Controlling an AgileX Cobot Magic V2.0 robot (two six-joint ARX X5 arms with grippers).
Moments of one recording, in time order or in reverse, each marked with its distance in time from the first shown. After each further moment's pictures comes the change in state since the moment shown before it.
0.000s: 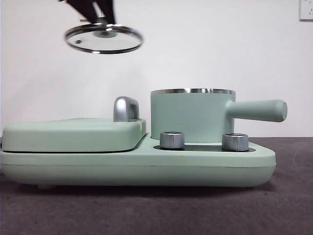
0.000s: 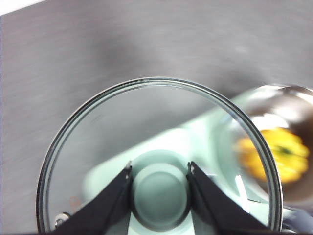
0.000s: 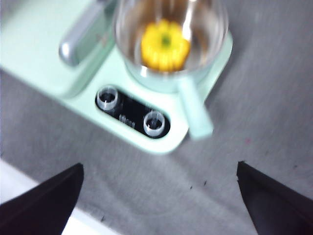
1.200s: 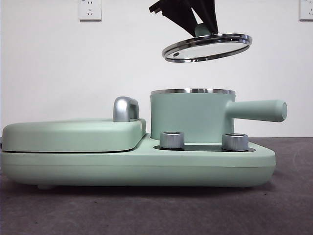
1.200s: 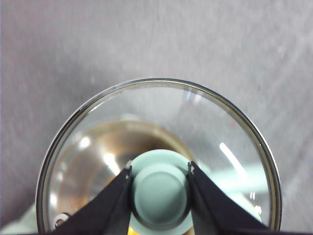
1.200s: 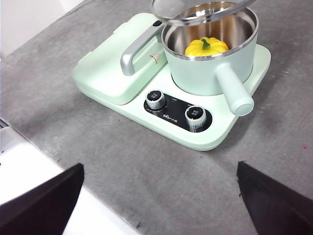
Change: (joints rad) left arm -0.368 0.142 -0.001 0.232 0.005 0.038; right arm 0.069 -0.770 -0.560 0.206 -0.086 0.092
